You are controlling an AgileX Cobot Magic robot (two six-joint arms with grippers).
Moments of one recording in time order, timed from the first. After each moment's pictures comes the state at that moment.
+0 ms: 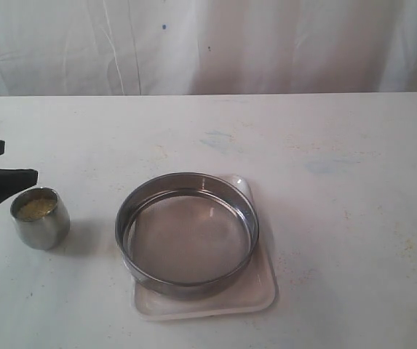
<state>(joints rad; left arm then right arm) 0.48 1.67 -0.72 1.50 -0.99 -0.76 -0.10 0.00 0.00 -0.07 0.34 -0.12</state>
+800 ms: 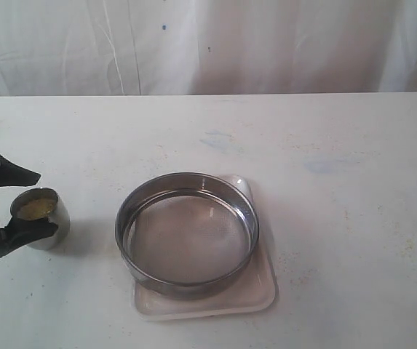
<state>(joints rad) 0.36 1.75 -0.72 1.65 -0.86 -0.52 -0.10 0.00 0.00 -0.07 0.34 -0.12</state>
